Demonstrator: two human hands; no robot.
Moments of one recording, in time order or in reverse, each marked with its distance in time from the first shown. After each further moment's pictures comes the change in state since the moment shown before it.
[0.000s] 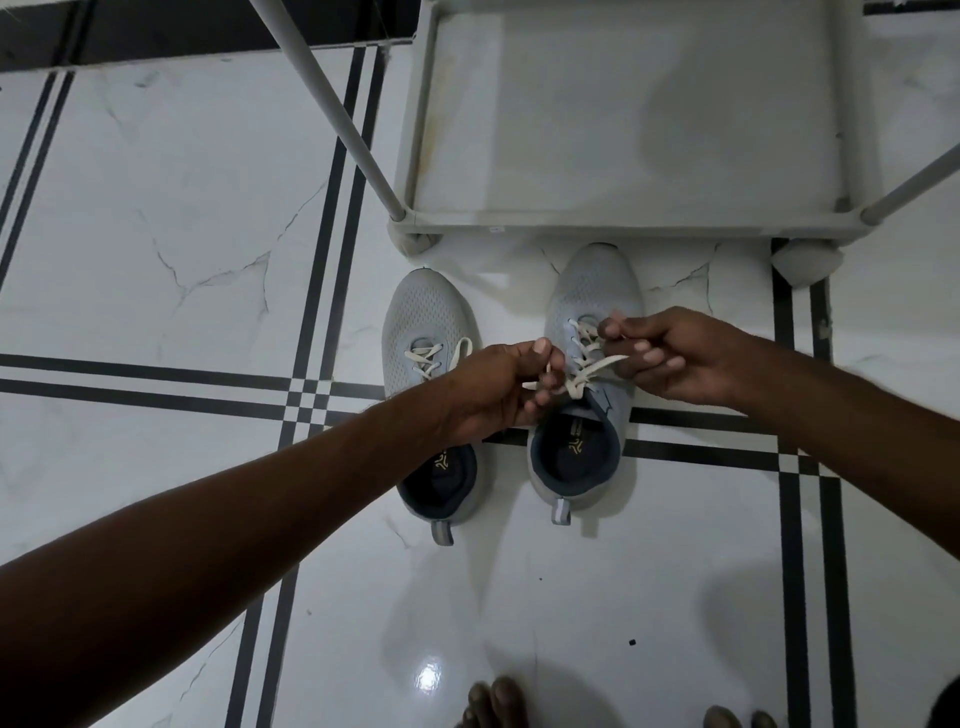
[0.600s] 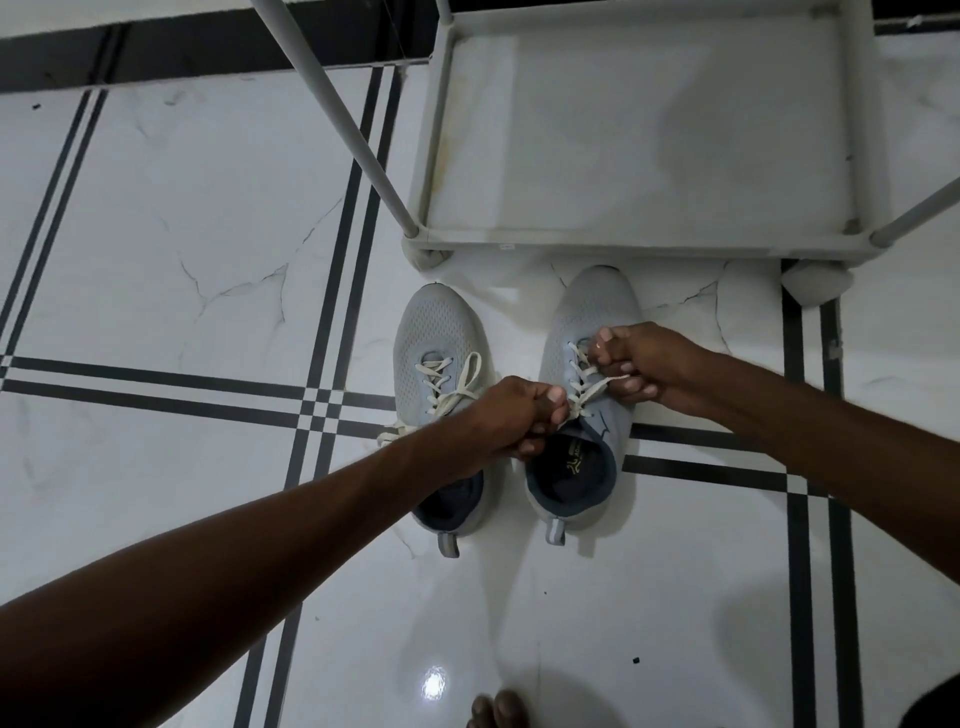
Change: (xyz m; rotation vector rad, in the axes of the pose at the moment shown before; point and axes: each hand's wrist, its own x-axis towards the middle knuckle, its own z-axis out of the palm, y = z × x) left_hand -0.007 -0.015 0.005 0.392 0.108 0.035; right_hand 0.032 0.008 0.004 -0.530 0.292 -0.175
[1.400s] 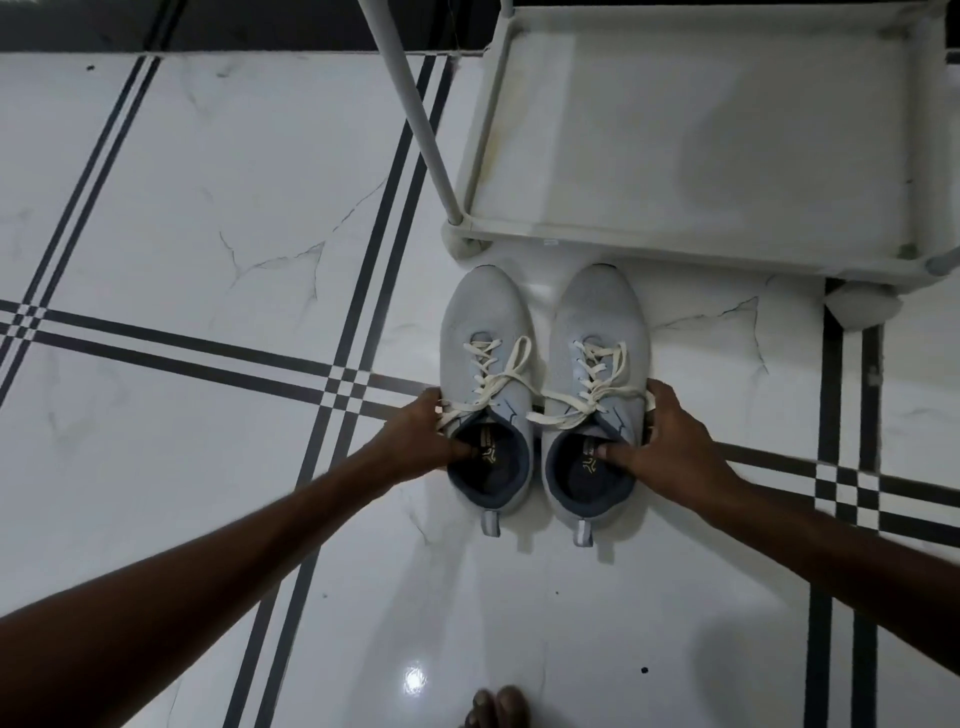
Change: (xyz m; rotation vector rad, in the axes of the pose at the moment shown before) left_hand -0.060 -0.064 -0.081 0.393 0.444 -0.132; right_hand -0.049 0.056 0.049 -0.624 0.404 -0.097
